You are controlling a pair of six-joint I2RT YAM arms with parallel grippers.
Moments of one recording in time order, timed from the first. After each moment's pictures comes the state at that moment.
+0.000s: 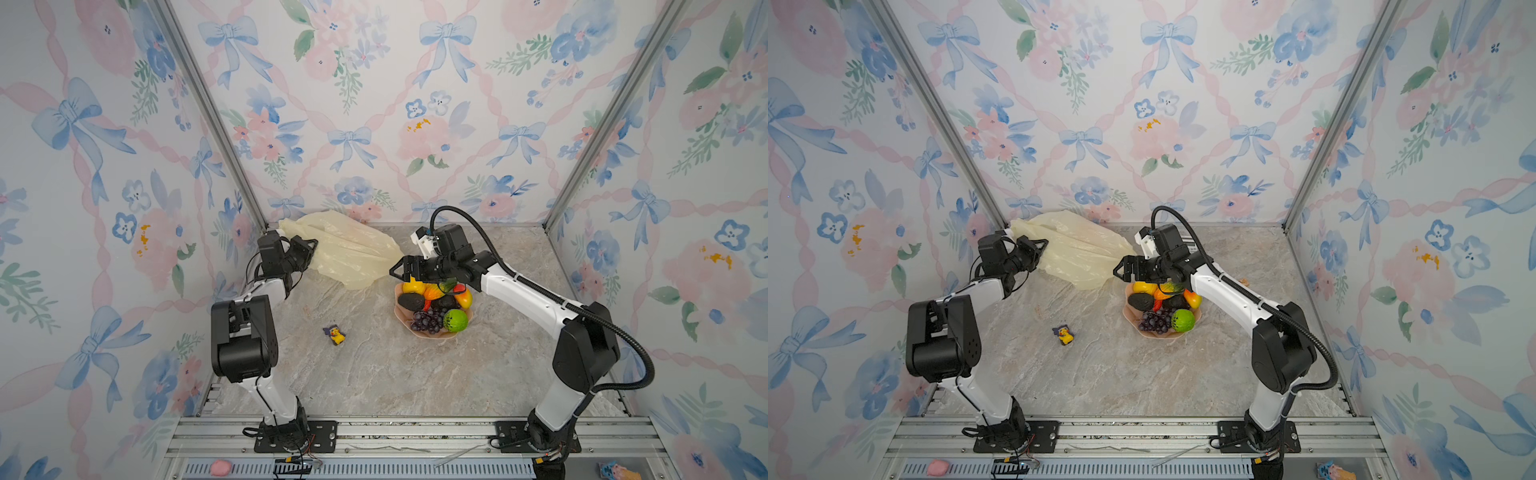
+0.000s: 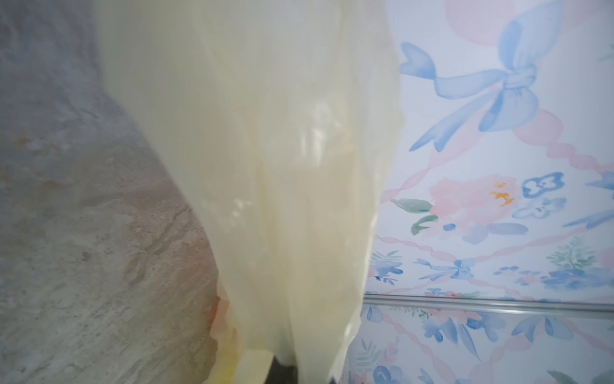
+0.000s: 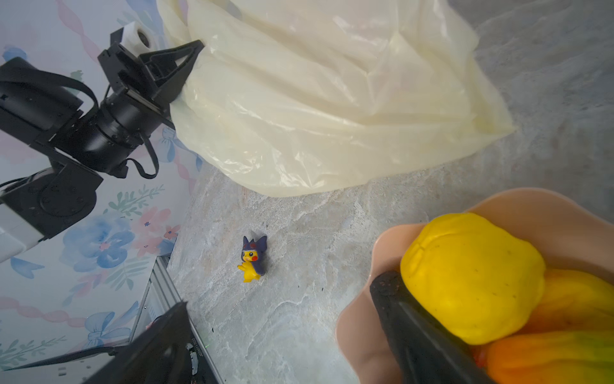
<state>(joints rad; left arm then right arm) 0.17 1.69 1.02 0.39 0.55 -1.03 0.60 1.73 1.48 -0.44 -0.43 0.52</state>
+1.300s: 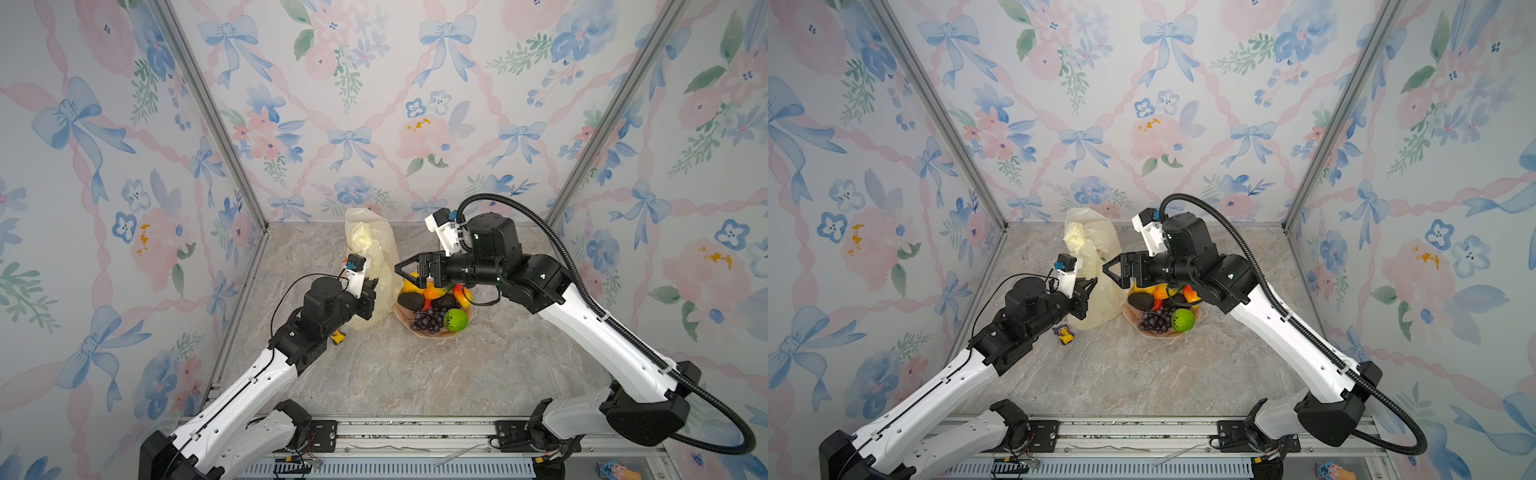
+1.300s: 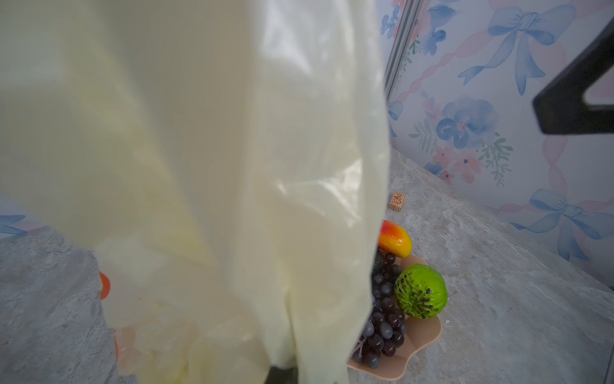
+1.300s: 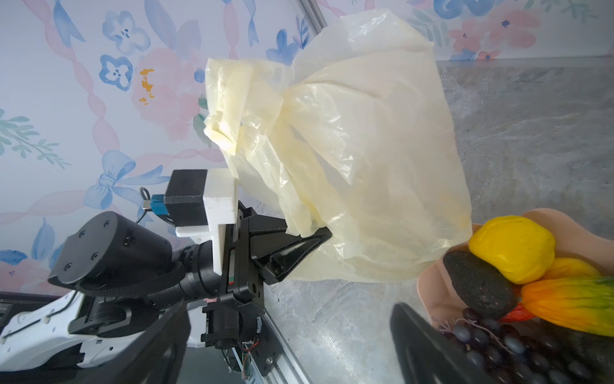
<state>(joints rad) -0.59 0.93 0.78 -0.11 0.02 -0.08 0.81 1.43 1.70 -0.73 -0.28 0.51</state>
